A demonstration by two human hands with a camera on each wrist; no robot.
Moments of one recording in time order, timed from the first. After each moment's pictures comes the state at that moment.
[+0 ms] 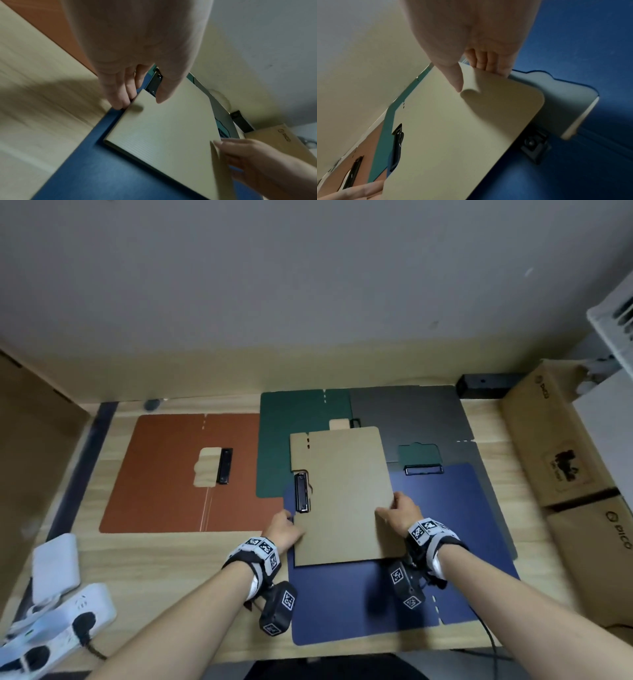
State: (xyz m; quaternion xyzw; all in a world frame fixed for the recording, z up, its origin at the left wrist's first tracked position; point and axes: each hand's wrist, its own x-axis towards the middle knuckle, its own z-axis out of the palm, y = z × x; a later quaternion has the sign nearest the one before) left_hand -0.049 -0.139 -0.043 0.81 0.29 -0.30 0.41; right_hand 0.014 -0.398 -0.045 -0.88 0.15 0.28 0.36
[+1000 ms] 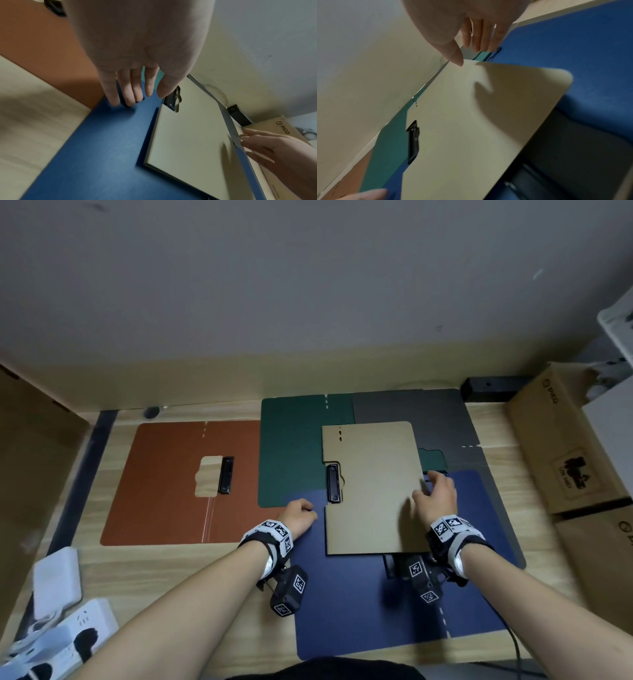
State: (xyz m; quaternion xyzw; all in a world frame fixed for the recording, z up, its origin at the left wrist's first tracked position) left_hand -0.001 -0.139 -0.057 0.82 0.24 -0.29 0.42; right_hand 0.045 -0.421 -0.026 -0.91 0.21 0.09 0.35
